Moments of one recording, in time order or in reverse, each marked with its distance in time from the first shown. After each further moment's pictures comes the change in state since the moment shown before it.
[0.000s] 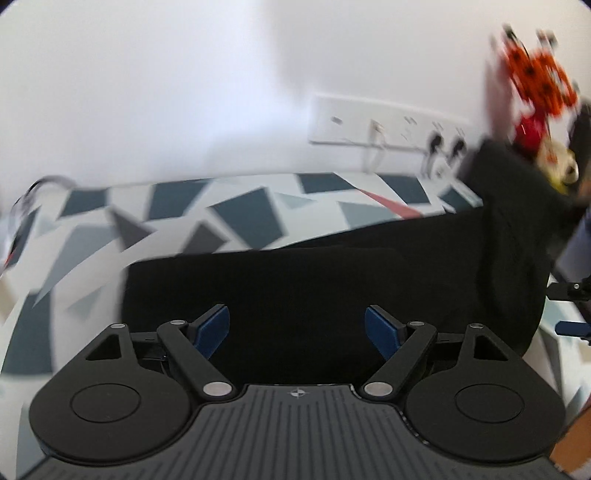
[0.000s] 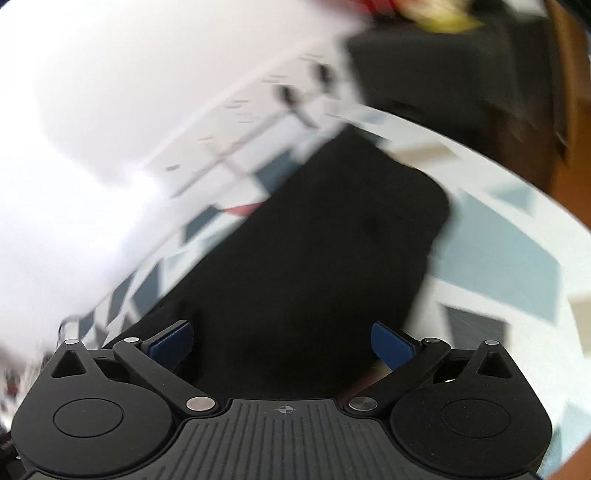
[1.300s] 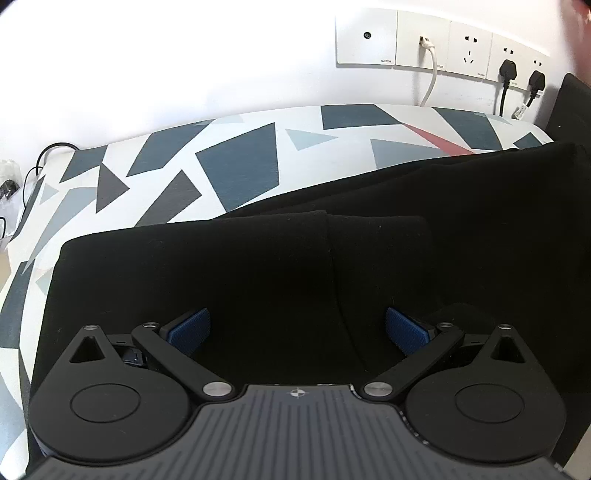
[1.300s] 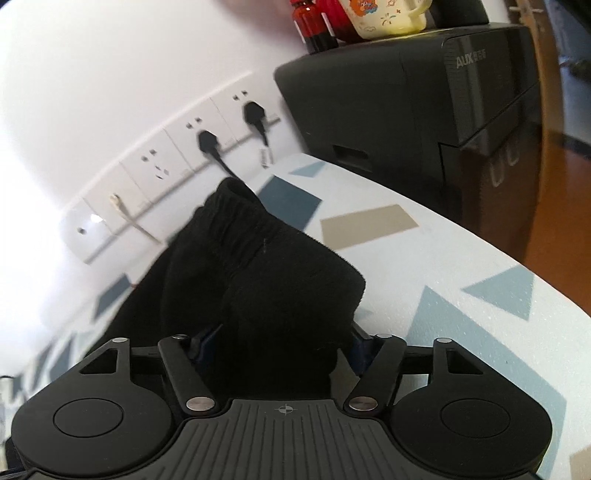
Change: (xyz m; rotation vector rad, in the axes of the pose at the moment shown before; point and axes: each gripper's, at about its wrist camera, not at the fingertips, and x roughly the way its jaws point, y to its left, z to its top) left arm 0.113 -0.066 0.003 -0.072 0.194 0.280; right arm 0.093 -0.039 0.065 -0.075 -0.203 -0.079
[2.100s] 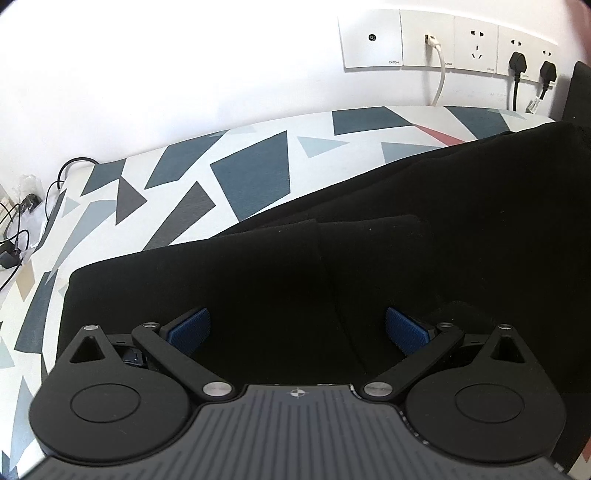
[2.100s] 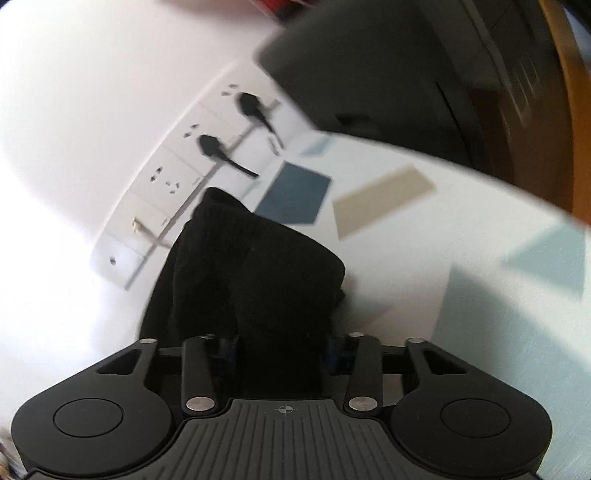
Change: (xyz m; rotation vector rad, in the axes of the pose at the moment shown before) left arm -0.004 -0.017 0.002 0.022 -0.015 0.109; right arm 0.021 -0.023 0.002 0.084 0.014 0.155
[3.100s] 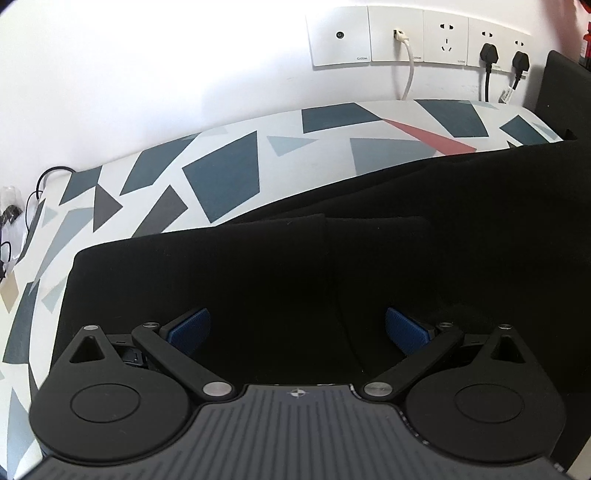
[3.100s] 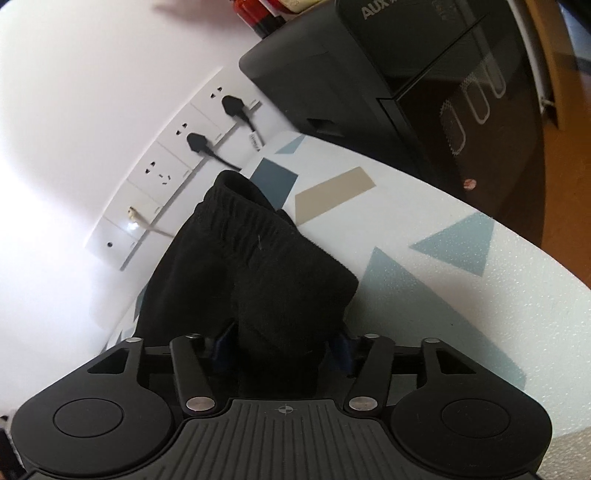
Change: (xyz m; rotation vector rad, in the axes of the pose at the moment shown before) left arm -0.002 -0.008 -0.005 0.051 0.001 -0.073; right arm -0.045 -0.034 0.000 0.095 0.069 -0.030
